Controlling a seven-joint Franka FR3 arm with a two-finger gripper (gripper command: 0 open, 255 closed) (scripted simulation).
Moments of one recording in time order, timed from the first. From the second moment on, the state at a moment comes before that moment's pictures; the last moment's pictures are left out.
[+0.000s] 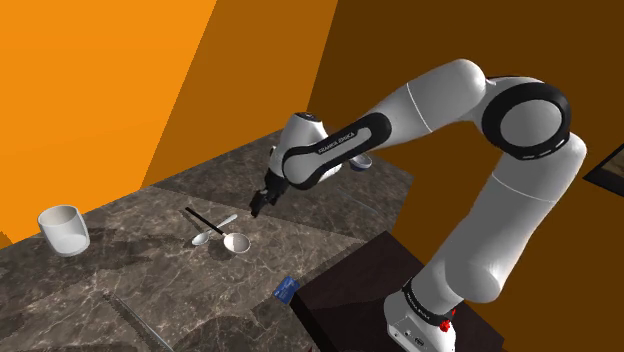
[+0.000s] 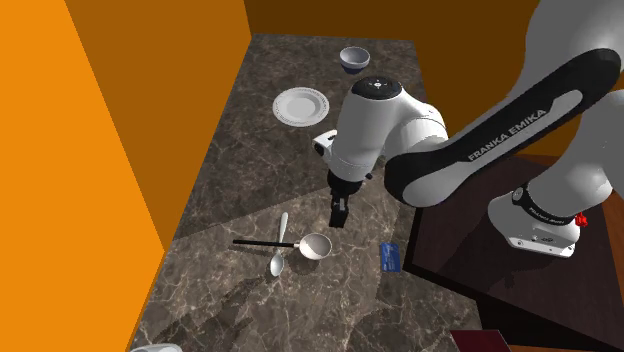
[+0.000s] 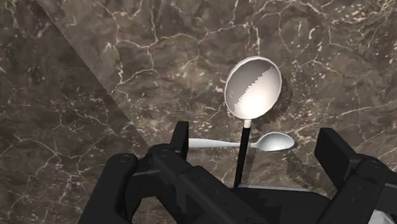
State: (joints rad) arm 0.21 0.17 0.21 -2.35 0.20 2.63 -0.07
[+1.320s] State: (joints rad) arm 0.42 0.86 0.14 -1.72 0.03 2.82 0.01
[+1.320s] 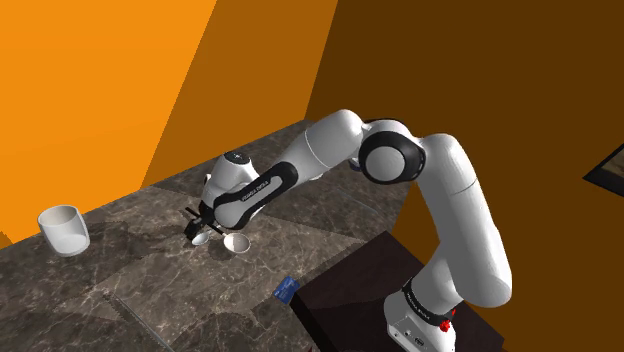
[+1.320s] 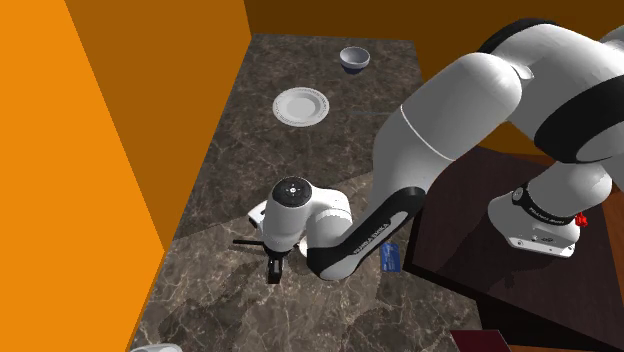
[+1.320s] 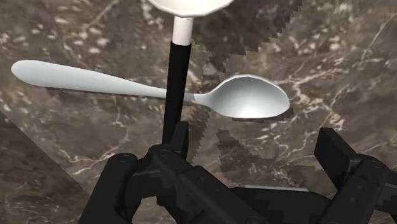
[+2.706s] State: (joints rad) arm 0.43 0.94 0.14 -1.65 0.03 2.83 0.02
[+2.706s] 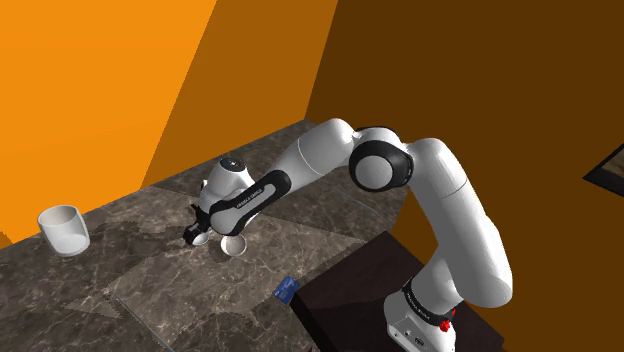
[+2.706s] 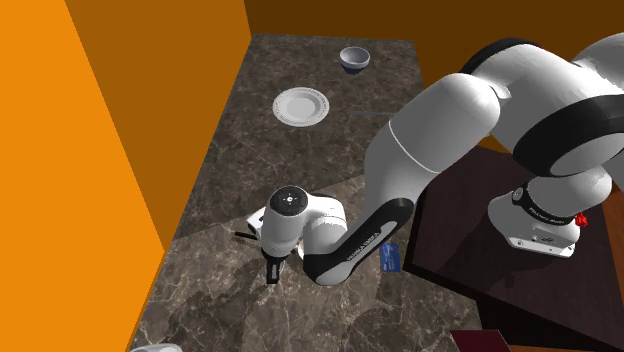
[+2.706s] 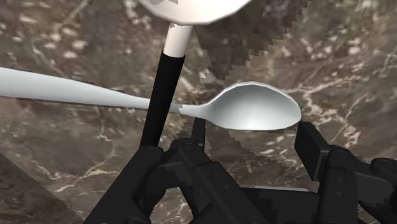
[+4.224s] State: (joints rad) arm 0.35 0.70 0.17 -1.82 0.05 2.75 -0.04
